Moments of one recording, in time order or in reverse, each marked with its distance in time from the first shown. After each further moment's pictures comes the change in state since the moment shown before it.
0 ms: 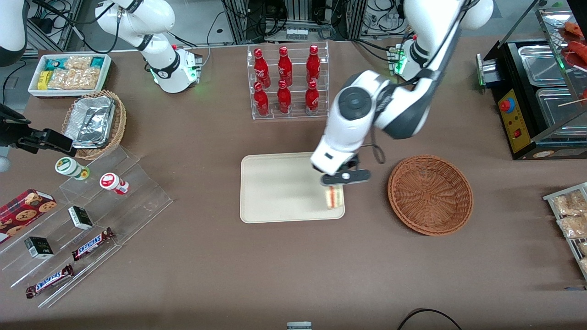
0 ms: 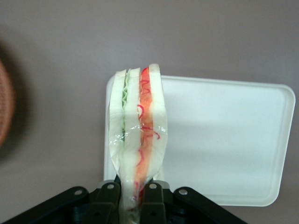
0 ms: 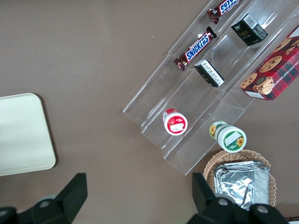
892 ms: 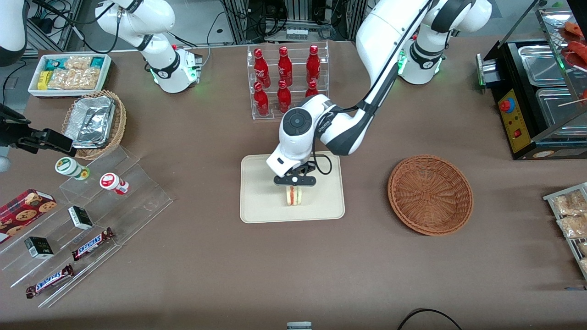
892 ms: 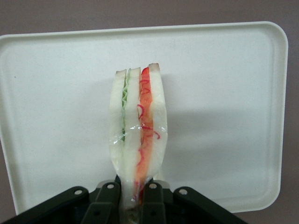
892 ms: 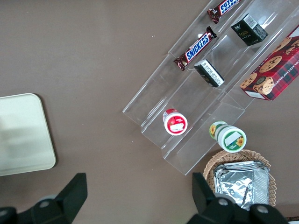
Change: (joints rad) arm -0.135 0.249 0.002 0.135 0.001 0.120 -0.007
